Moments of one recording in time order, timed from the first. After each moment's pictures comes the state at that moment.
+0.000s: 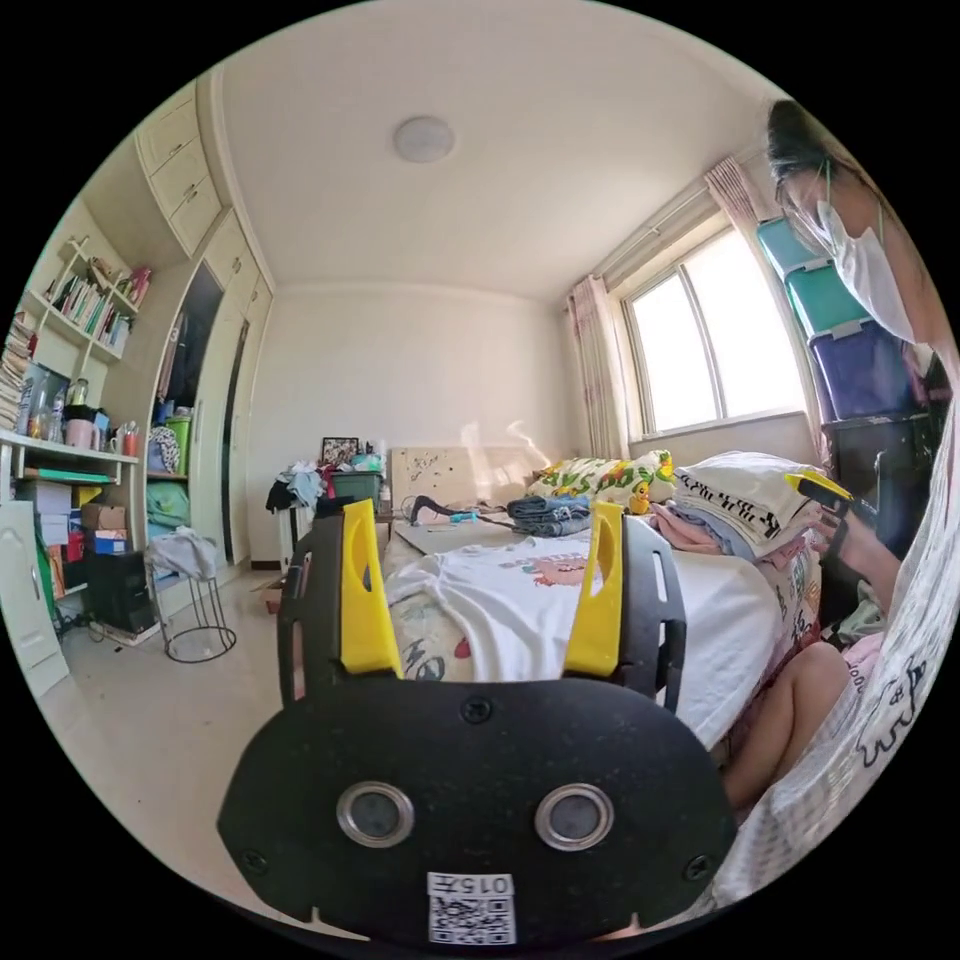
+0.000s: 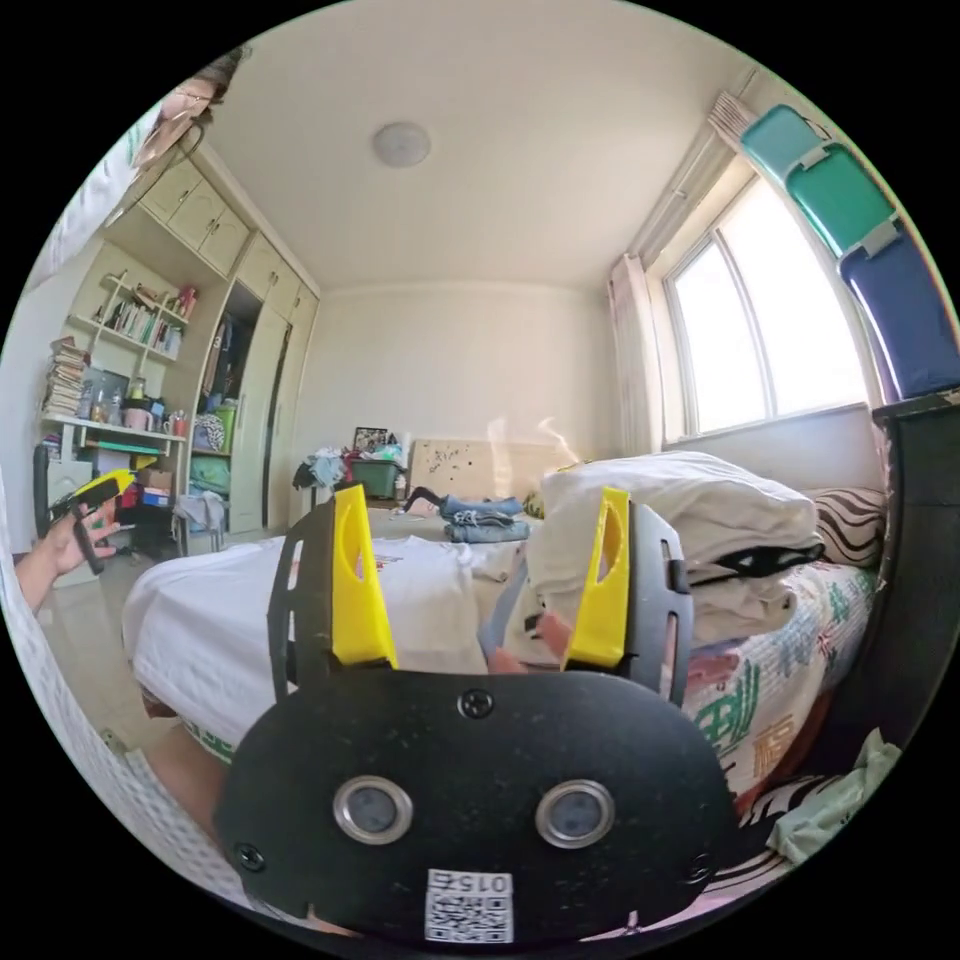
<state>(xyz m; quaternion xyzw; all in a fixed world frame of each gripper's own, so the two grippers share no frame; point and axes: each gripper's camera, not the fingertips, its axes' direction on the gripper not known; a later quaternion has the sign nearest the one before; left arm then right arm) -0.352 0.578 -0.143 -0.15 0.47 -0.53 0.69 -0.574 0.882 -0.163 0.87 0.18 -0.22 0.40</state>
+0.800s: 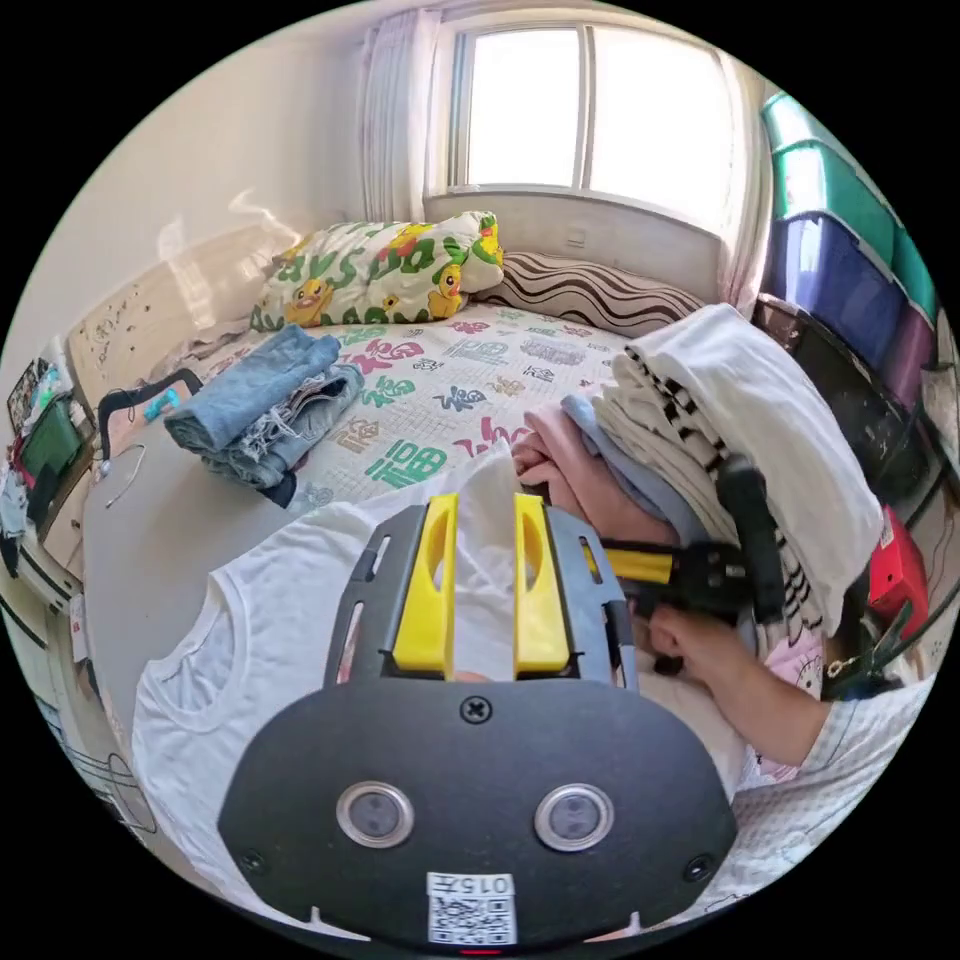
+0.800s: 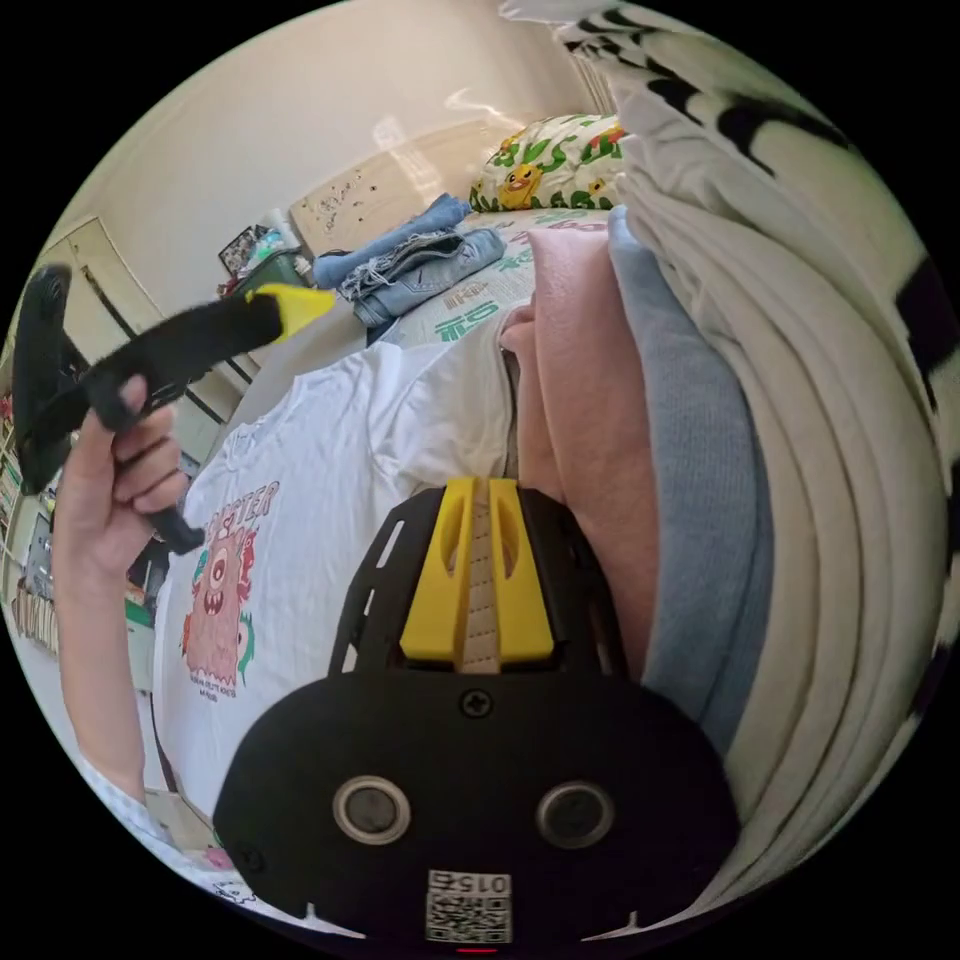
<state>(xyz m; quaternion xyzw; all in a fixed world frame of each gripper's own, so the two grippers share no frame) 0.104 0.084 0.144 -0.18 0.84 -0.27 0.43 -0.710 0.544 -0.509 0.62 0.08 -0.03 0.78</state>
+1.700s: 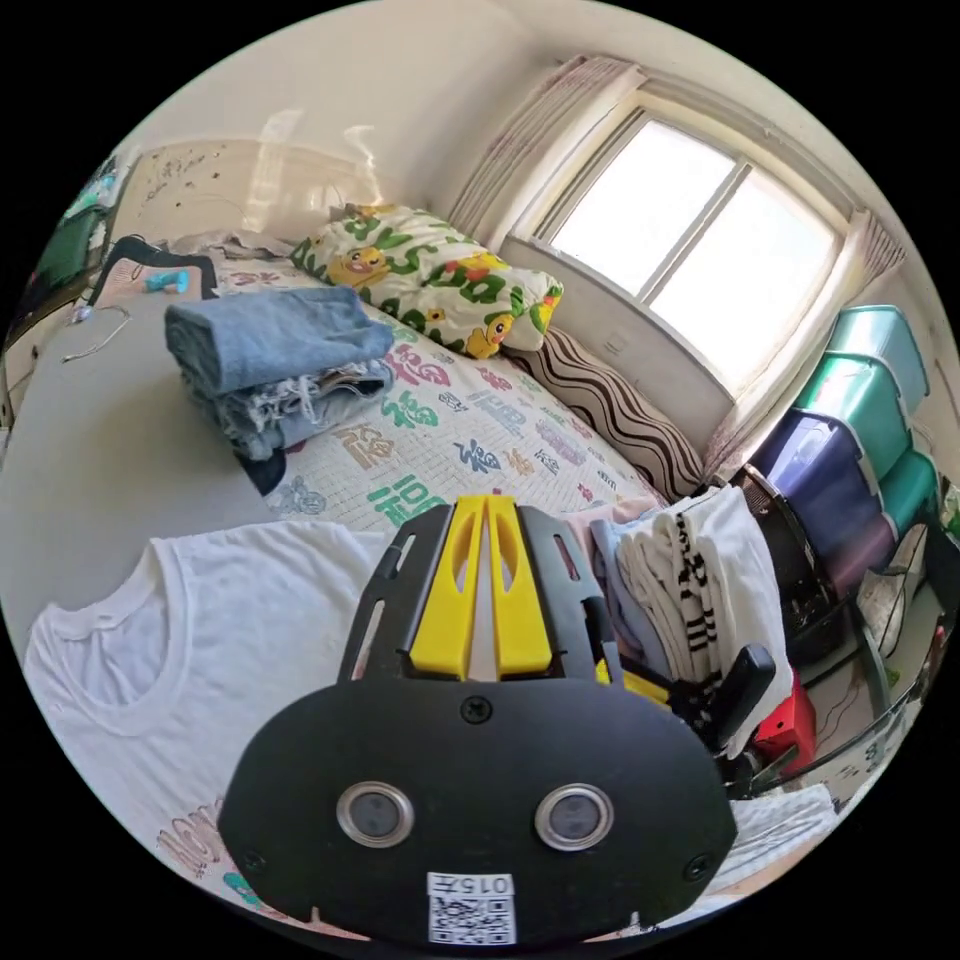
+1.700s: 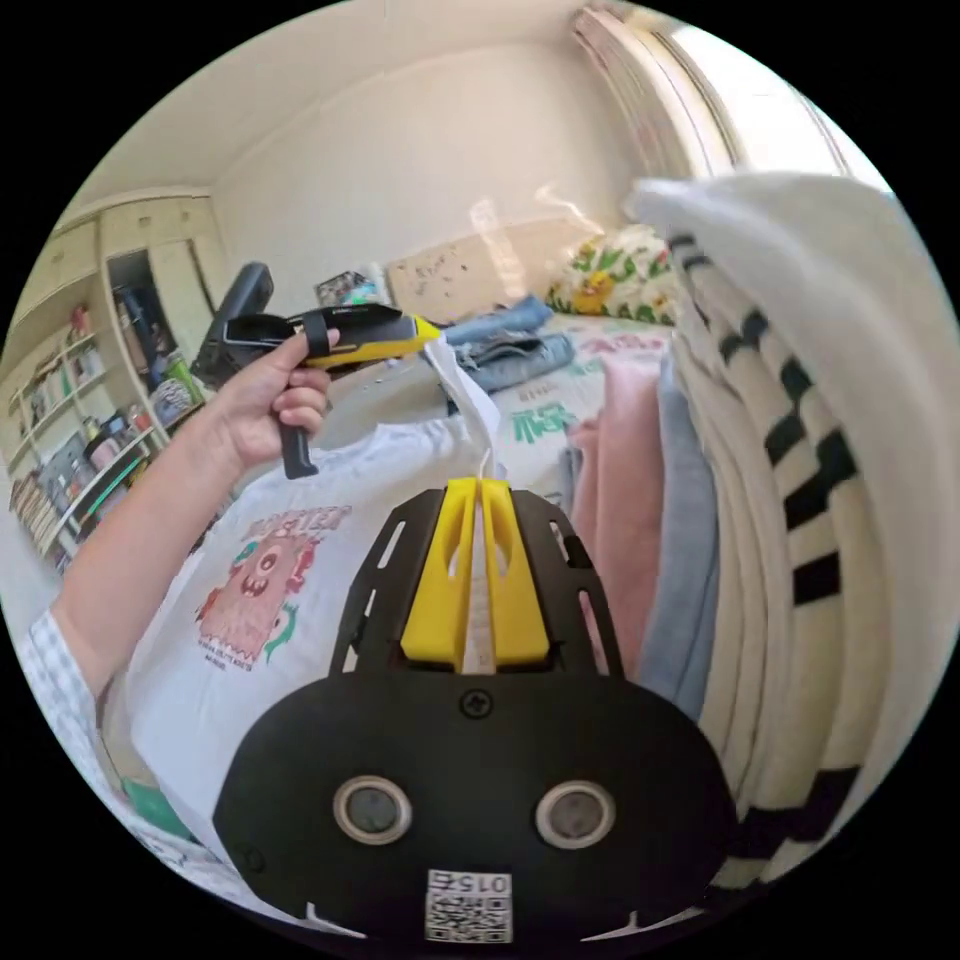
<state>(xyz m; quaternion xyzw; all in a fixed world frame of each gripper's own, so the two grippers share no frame) 0.210 0.123 0.284 -0.27 0.82 -0.42 0.29 -0.801 0.624 -0.523 0.70 0.10 -0.16 0.69</state>
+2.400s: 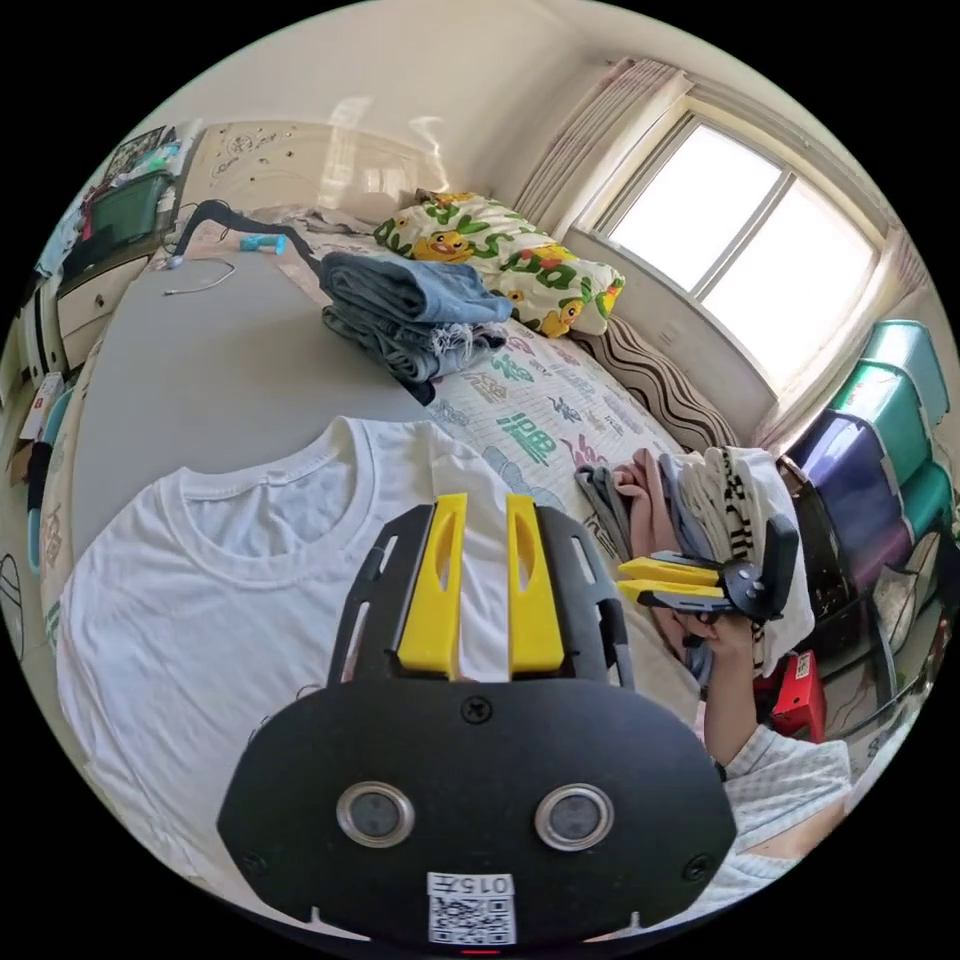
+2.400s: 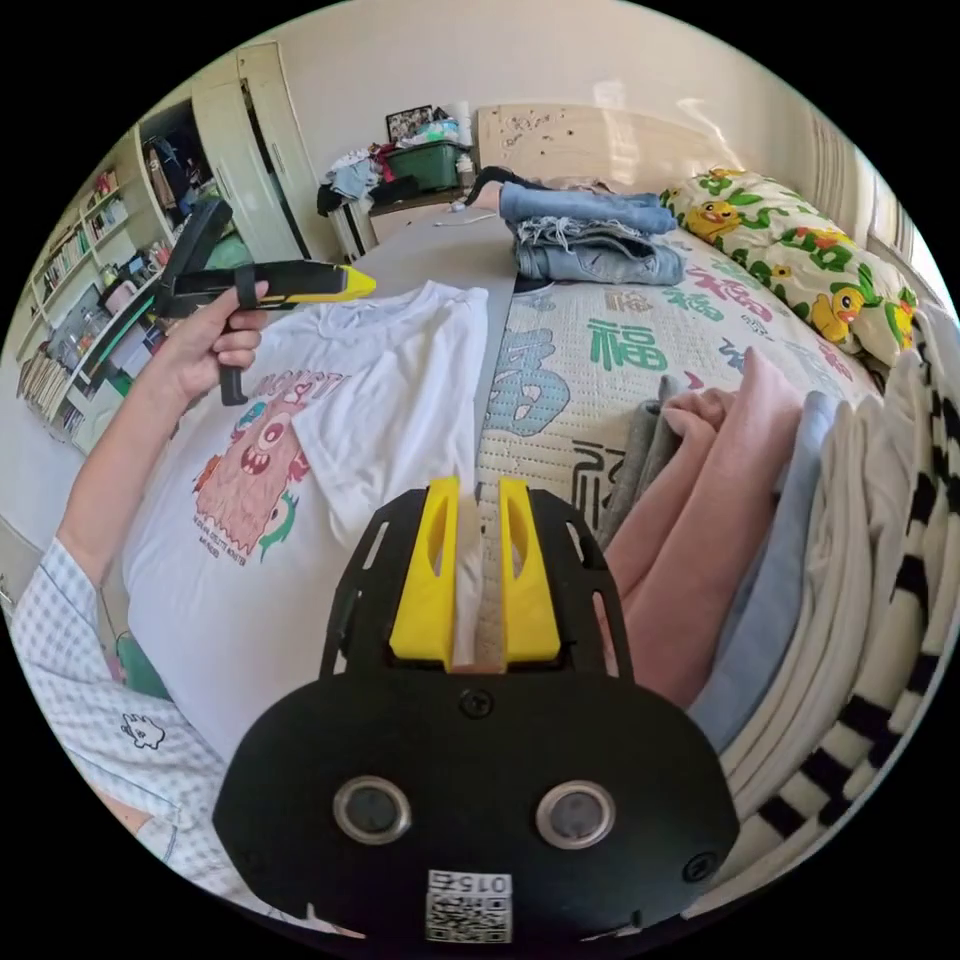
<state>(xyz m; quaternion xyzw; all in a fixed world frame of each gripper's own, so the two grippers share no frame) 0.227 0.239 0.302 -0.35 0.80 -0.37 0.32 -0.862 0.615 -0.533 0.51 0.21 -0.23 0.80</state>
